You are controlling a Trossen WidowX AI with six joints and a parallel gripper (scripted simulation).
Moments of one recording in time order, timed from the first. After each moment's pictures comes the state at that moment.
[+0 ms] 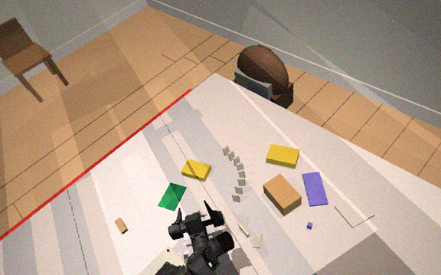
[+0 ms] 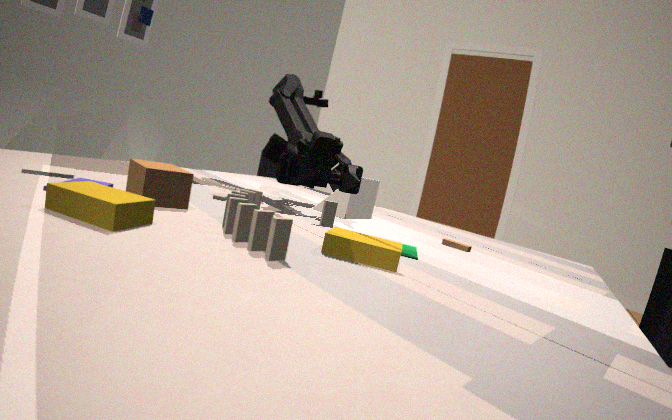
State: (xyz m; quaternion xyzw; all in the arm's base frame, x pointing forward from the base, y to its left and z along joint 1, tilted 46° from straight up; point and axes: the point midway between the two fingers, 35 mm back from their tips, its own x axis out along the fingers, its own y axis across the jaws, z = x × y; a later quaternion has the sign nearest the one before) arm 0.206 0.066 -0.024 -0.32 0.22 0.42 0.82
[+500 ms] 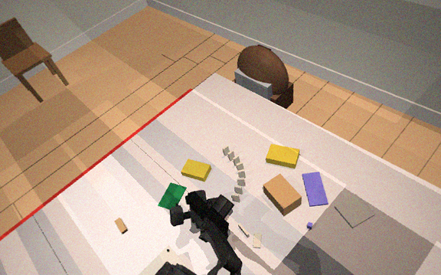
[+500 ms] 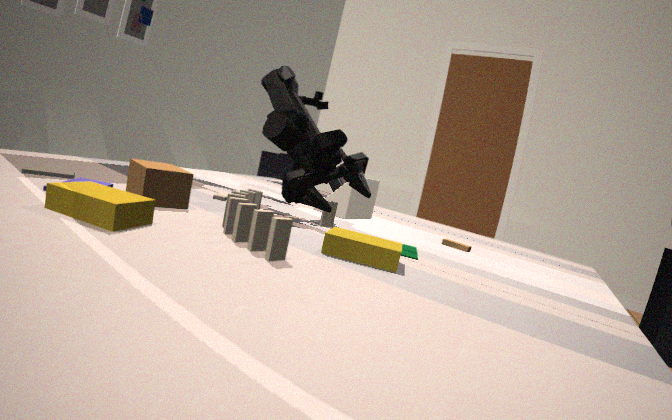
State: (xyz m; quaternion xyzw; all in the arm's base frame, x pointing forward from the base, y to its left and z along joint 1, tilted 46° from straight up) arm 0.224 0.078 -0.065 -0.25 0.52 0.38 0.72
